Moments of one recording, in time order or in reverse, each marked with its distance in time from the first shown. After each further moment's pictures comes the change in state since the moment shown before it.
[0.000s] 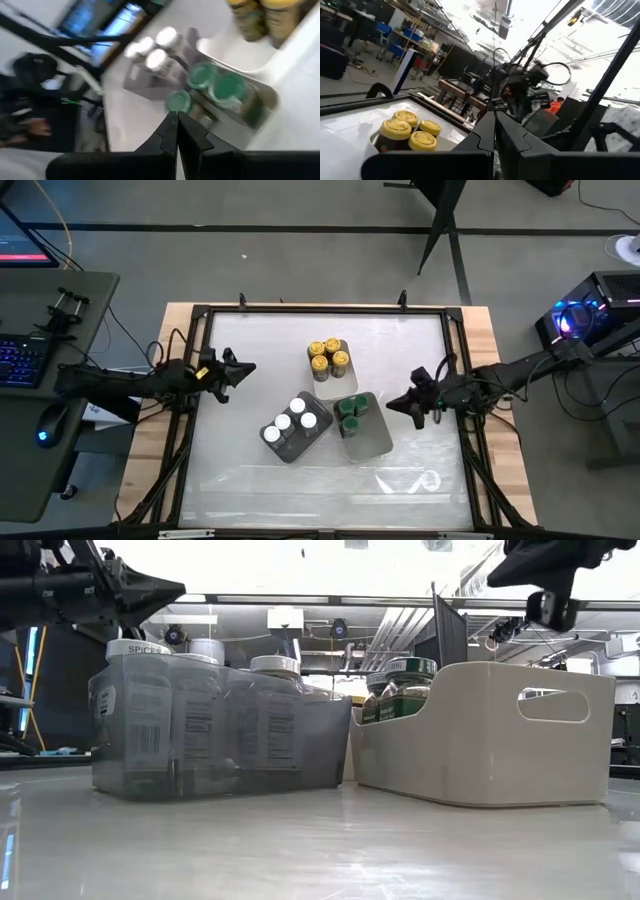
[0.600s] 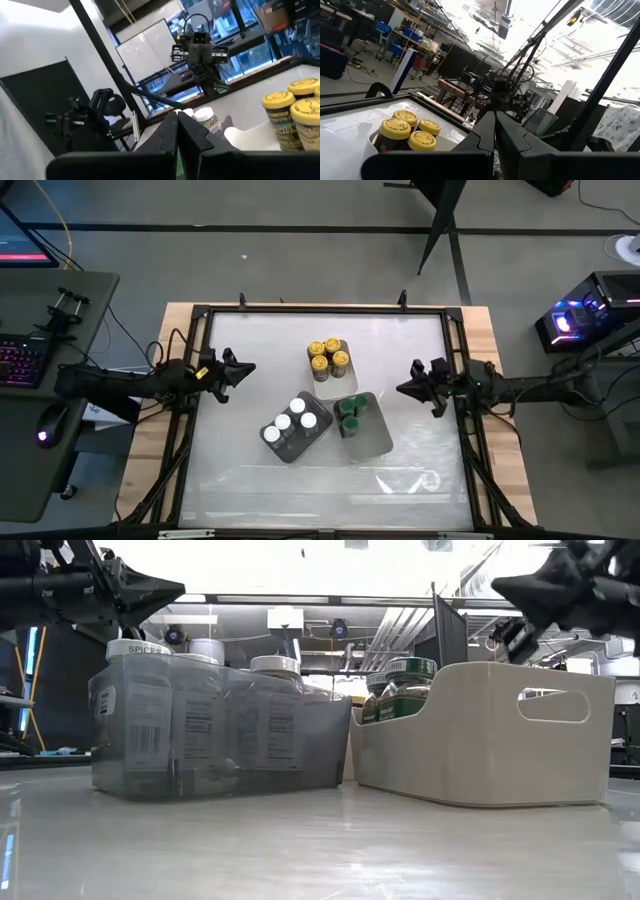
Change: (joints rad) left arm 0.000 0.000 0.000 -0.007 0.003 -0.002; right arm -0.442 -0.360 -0.592 0.885 -0.514 -0.438
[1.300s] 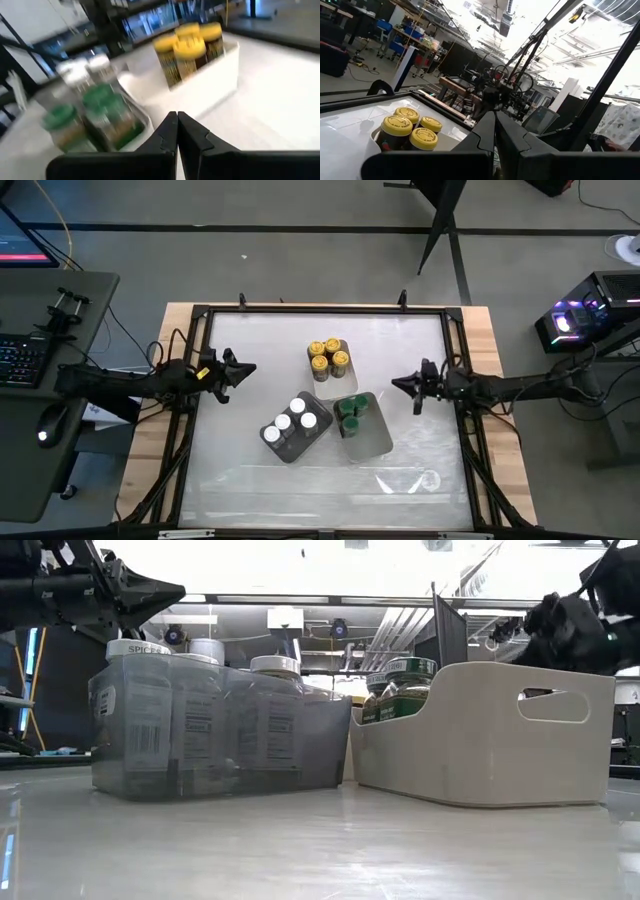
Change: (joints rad) left arm 0.000 0.000 0.000 -0.015 0.000 -0.001; right arm 0.070 -0.006 -0.037 -0.330 0.439 -0.139
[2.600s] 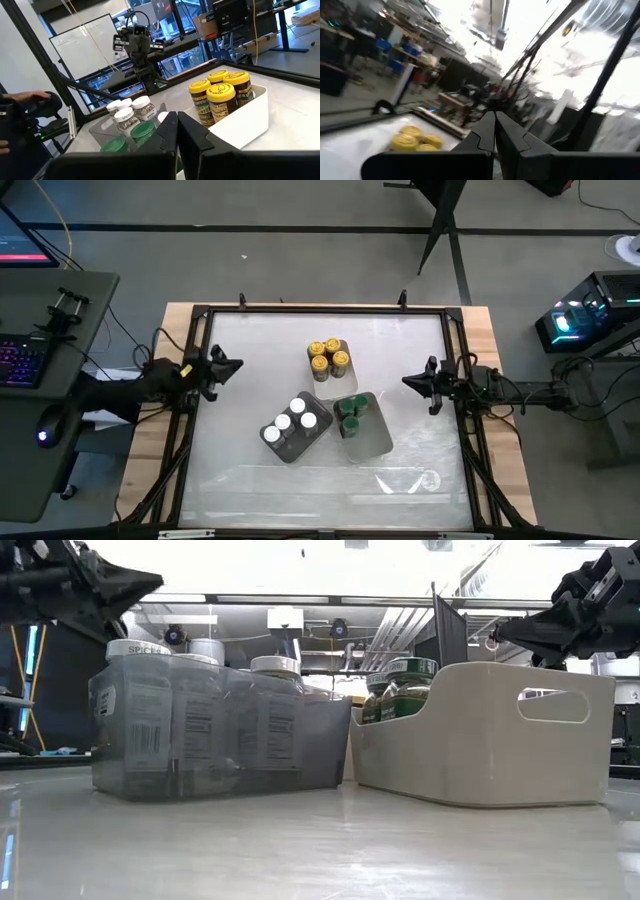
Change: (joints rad) left arm 0.027 -0.416 0.001 -0.336 0.011 0.026; right arm 0.029 -0.430 0.001 -0.198 -0.061 0.000
